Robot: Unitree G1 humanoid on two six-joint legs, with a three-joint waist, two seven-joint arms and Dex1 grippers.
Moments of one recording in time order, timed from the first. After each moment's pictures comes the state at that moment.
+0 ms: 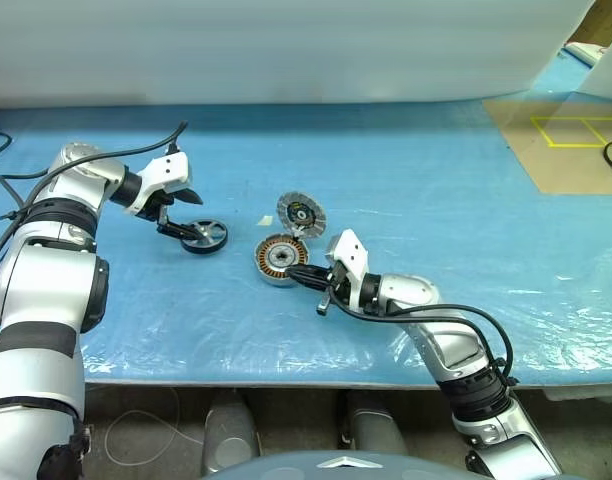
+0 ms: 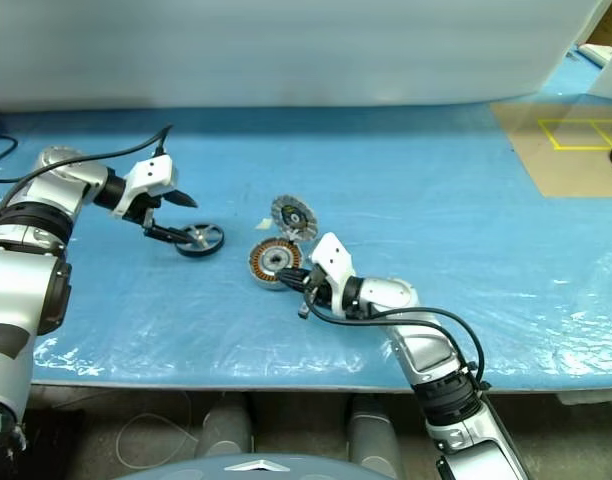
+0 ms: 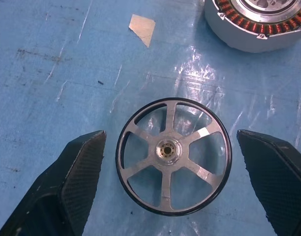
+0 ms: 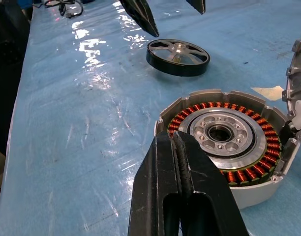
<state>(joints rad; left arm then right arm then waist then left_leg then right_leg) -1.22 0.68 -0.21 1.32 0.23 -0.24 -1.50 -0.26 -0.27 0.28 -0.25 0.22 0.52 0.76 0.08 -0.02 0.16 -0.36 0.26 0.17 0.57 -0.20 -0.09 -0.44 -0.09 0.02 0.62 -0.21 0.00</state>
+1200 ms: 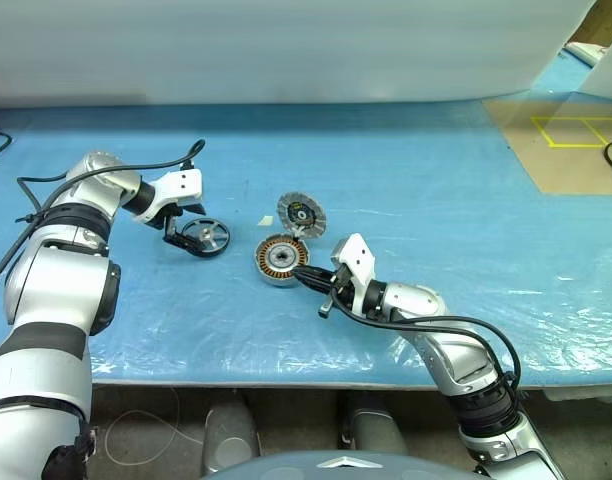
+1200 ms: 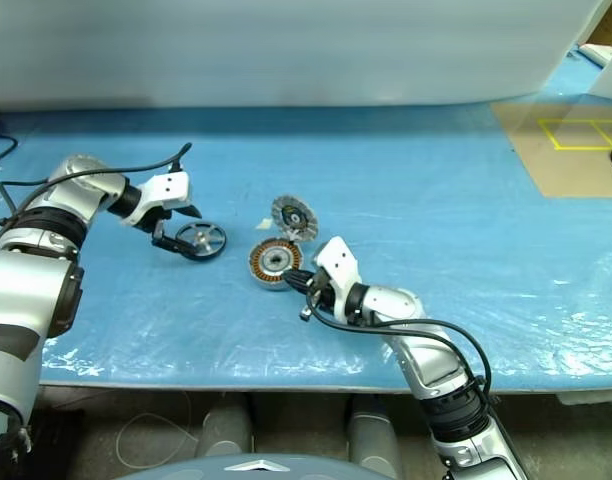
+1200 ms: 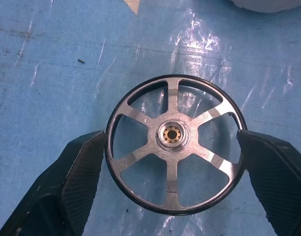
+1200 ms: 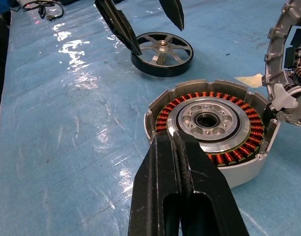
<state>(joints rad) -1.20 0.65 -0.24 1.33 0.34 -0.28 -1.44 -0.21 -0.29 0.28 -0.31 0.25 0.56 0.67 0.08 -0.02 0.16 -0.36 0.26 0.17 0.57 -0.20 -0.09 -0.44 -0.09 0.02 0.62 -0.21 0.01</state>
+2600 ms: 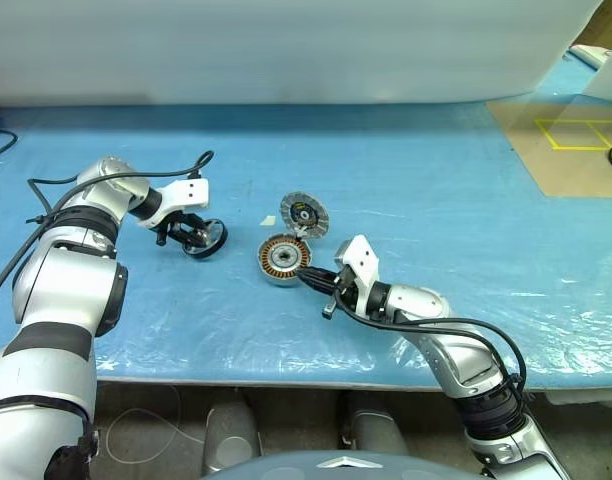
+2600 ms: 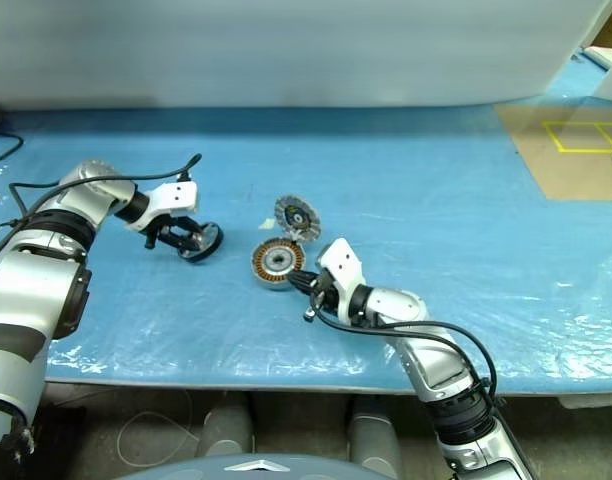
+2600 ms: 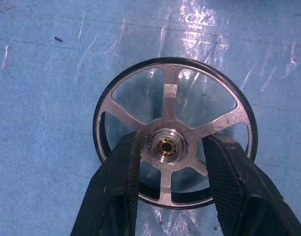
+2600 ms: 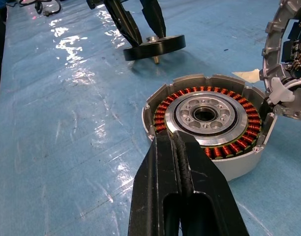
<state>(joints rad) -1.20 0.62 -0.25 1.35 0.38 -0.27 -1.44 -0.20 -0.32 0.28 -0.32 0.27 0.56 0.65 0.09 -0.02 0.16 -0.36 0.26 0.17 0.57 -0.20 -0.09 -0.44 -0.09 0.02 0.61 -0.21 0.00</state>
